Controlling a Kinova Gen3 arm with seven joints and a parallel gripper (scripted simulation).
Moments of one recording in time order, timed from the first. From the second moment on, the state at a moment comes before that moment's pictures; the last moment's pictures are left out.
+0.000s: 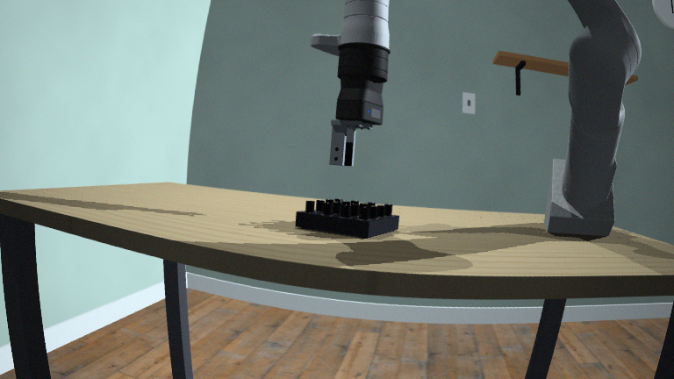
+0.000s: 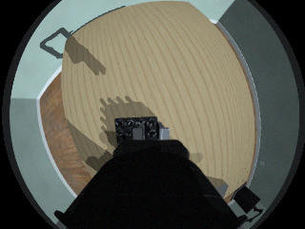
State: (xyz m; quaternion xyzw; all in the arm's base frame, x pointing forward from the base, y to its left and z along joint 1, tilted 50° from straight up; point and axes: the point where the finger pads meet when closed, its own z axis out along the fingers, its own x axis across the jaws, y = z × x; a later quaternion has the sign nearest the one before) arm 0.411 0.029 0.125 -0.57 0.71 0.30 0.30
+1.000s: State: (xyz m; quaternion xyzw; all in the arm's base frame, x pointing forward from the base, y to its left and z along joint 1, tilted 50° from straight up) arm 0.414 0.042 0.114 -0.57 0.71 0.30 0.30
